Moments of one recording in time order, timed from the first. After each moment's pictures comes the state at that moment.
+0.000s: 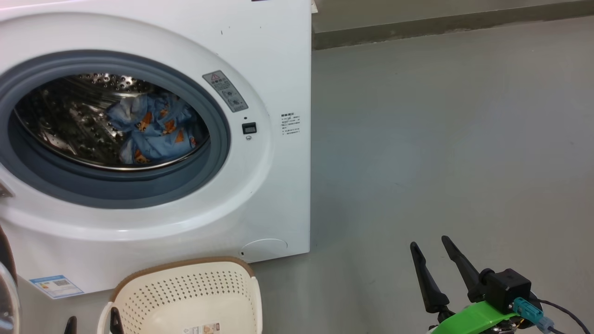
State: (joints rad) left arm 0.27 0.05 0.04 -0.03 -0.18 0.07 -0.25; right arm -0.05 -0.05 0.07 0.24 0.22 0.13 -0.26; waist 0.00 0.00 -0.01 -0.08
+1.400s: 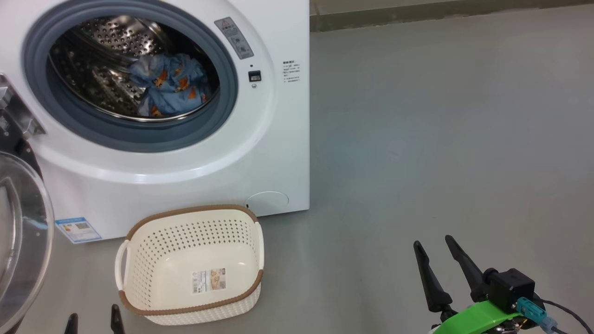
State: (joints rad) left arm 0.25 0.05 0.05 -0.02 -0.19 0.06 -0.25; right arm -0.05 -0.05 0.06 0.24 0.22 0.13 -0.26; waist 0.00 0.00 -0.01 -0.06
